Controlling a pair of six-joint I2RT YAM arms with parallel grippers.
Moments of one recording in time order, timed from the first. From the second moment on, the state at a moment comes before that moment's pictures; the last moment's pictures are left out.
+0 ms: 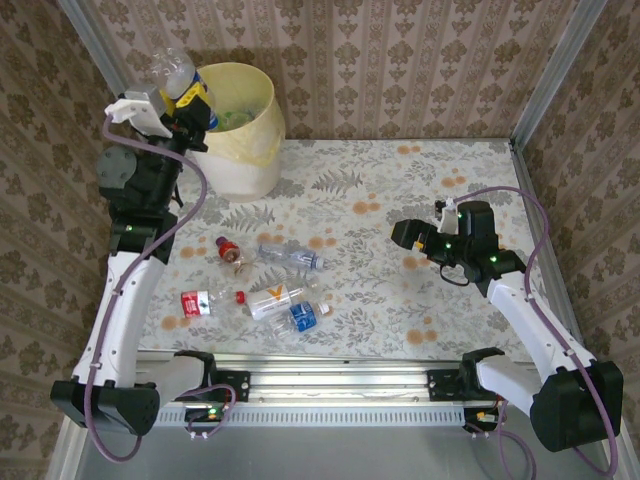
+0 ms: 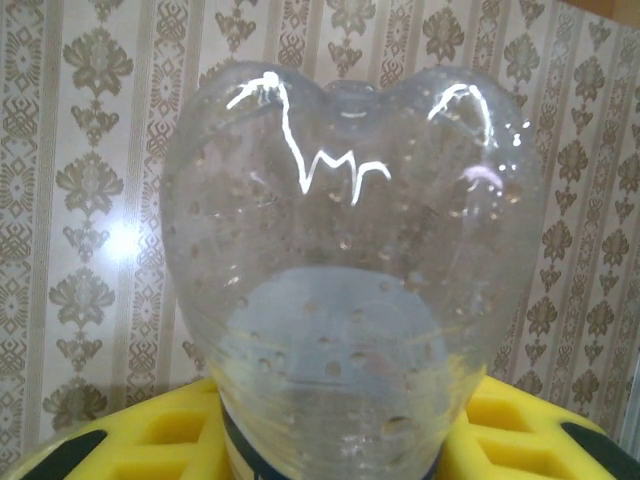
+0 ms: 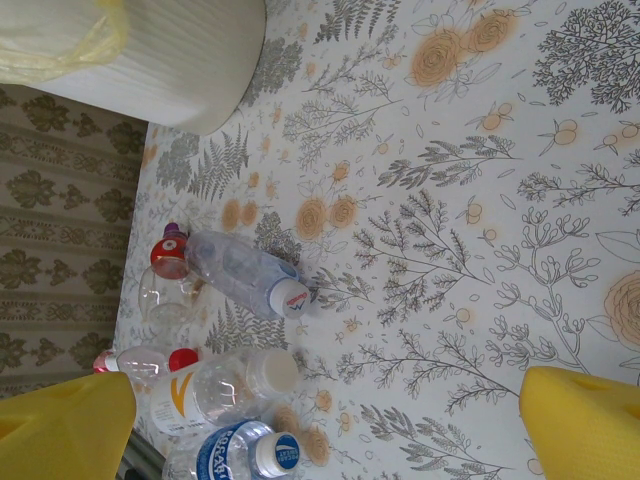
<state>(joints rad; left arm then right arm) -0.20 1.11 1.30 0.21 0.15 -0.20 0.14 1.03 0.74 -0.37 -0.51 0.60</state>
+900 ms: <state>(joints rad) -0.20 1.08 1.22 0.46 0.11 -0.16 0.14 1.03 0.74 -0.37 -0.51 0.60</state>
